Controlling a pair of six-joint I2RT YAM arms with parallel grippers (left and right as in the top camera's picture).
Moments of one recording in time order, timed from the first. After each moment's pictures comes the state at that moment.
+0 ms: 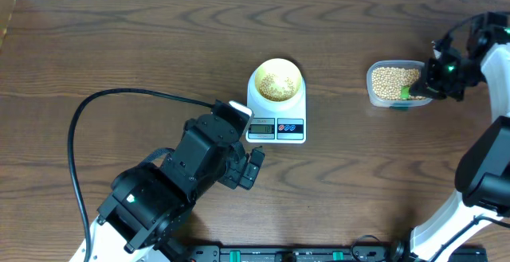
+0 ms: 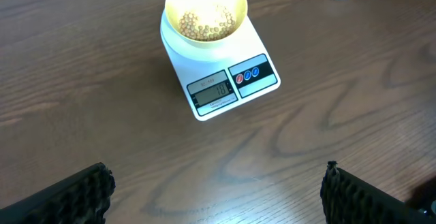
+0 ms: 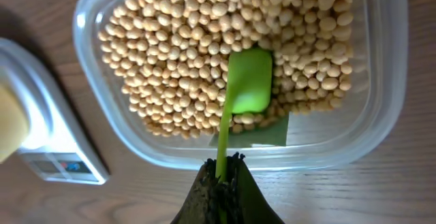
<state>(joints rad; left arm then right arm) -0.74 0.99 1.19 -1.06 -0.13 -0.20 -0.31 1.97 1.63 -1.19 -0.40 -0.02</state>
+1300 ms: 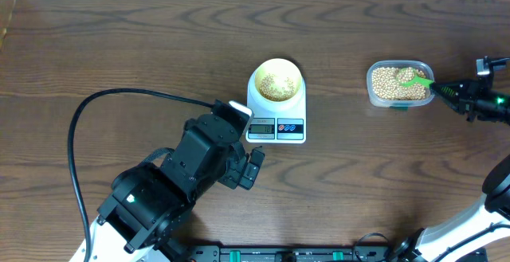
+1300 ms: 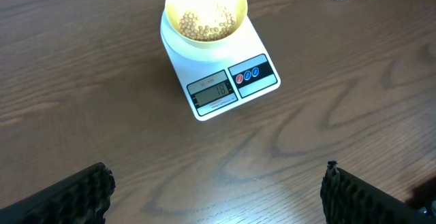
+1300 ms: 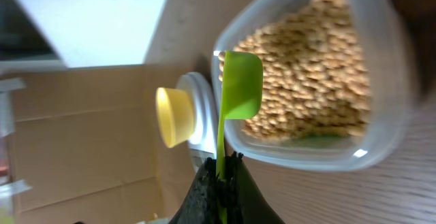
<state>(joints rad) -0.74 0.99 1.19 -1.06 -0.13 -0.20 -0.64 1.97 1.40 -1.06 -1.15 -0.22</state>
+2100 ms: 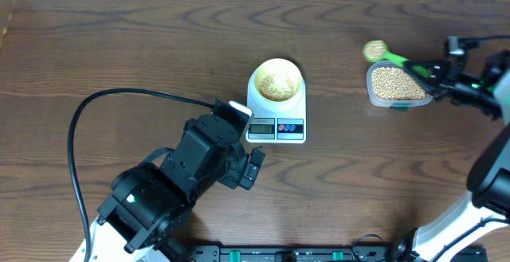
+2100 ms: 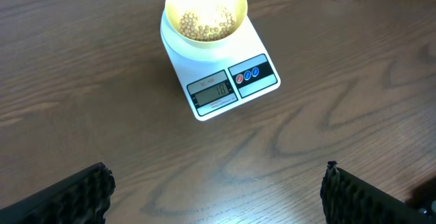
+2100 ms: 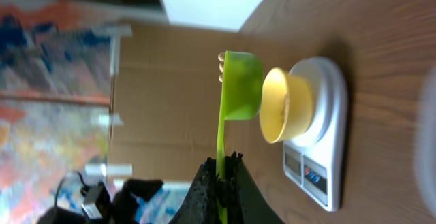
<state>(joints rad) -0.74 0.99 1.19 -1.06 -0.13 -0.20 -0.43 1.97 1.40 -1.07 -1.51 -0.25</state>
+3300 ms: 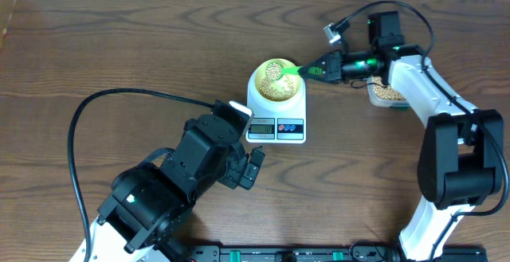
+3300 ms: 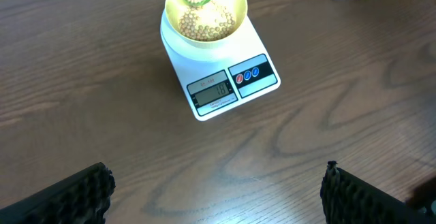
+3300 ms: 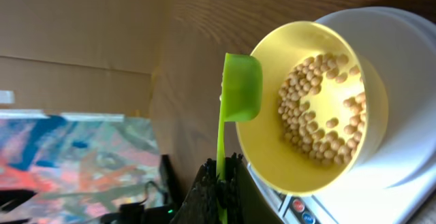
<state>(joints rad) -0.74 0.99 1.19 -1.06 -0.13 -0.20 0.14 1.97 1.40 -0.47 -1.13 0.21</state>
